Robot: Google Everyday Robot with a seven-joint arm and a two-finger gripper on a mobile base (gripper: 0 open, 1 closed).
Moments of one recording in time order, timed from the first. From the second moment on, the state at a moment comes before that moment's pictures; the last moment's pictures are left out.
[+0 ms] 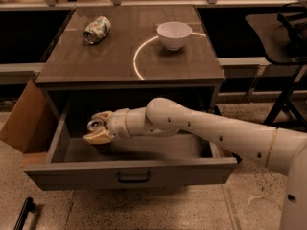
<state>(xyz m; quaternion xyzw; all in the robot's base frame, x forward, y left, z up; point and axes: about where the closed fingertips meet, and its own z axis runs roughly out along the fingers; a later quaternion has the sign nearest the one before) 0.570 0.195 0.679 -0.55 0.61 0.36 0.44</state>
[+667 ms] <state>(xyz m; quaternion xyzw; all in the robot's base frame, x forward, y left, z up) 0.571 0.171 0.697 -0.54 0.62 0.35 0.46</state>
